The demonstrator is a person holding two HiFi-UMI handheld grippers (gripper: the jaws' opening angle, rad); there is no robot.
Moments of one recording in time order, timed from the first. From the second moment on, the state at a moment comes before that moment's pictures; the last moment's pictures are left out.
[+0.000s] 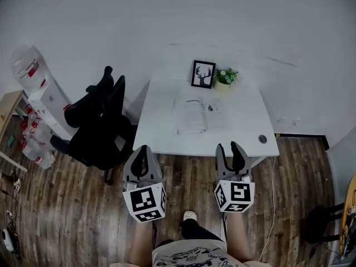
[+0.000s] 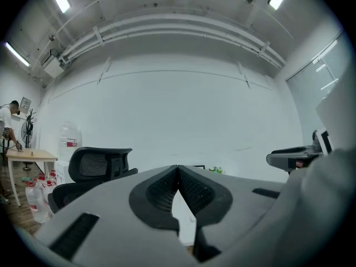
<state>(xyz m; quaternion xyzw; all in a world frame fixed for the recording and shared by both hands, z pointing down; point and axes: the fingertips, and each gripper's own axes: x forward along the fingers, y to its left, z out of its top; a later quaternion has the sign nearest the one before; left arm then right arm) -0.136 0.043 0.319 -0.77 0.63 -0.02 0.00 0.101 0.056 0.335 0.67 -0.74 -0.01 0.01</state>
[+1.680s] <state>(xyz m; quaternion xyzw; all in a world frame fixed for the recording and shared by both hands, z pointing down) -0.092 -0.158 0.366 -0.76 0.65 -0.07 -0.02 0.136 -0.152 0.386 0.64 -0.77 0.02 0.05</state>
